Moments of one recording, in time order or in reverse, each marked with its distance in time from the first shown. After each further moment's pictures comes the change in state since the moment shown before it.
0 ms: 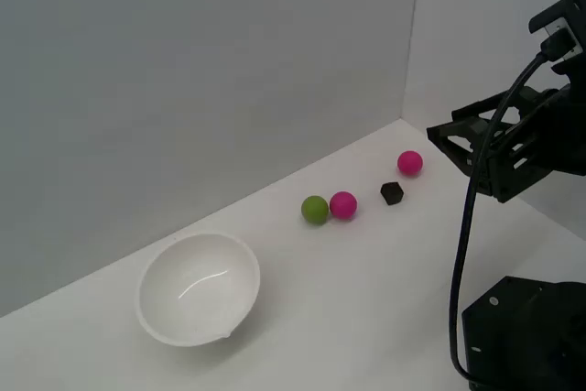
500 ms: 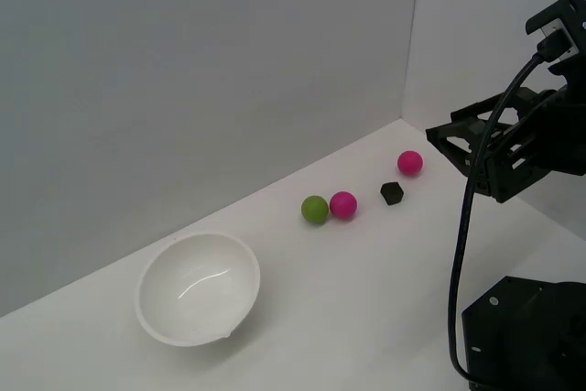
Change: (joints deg) arm 0.0 -0.5 -0.5 0.0 0.1 0.0 0.0 0.0
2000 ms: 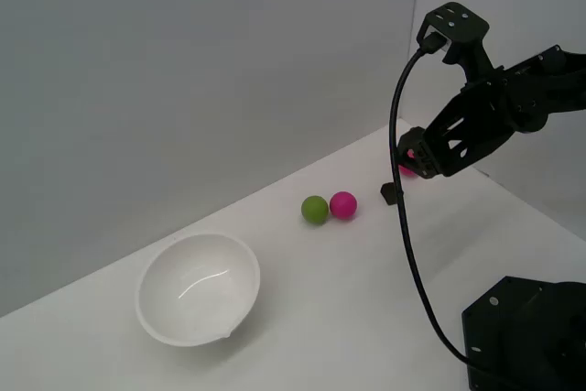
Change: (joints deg) arm 0.0 -26.6 -26.7 -10.0 -10.1 0.5 6.9 1.0
